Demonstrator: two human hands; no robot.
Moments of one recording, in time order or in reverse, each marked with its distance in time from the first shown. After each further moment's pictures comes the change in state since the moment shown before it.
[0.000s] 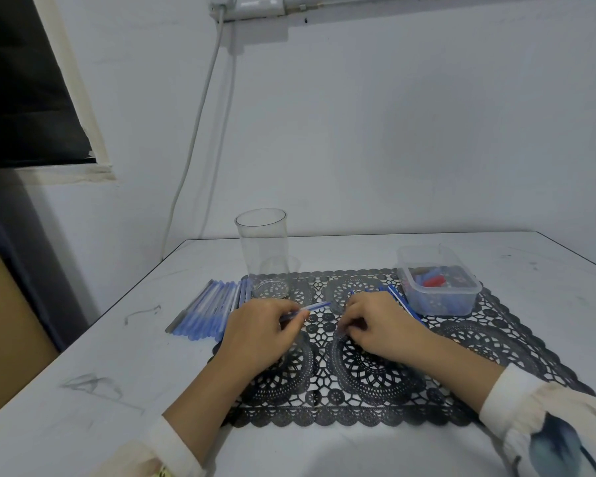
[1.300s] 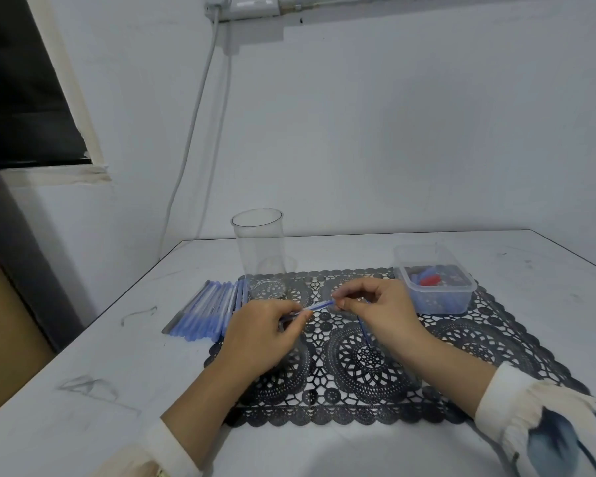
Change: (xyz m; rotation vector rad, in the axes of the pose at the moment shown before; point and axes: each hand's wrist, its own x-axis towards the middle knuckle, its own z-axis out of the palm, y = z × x) left_hand -0.003 0.010 -0.003 -0.087 -0.015 0.018; right_hand -0.002 -0.010 0.002 0.967 0.412 0.228
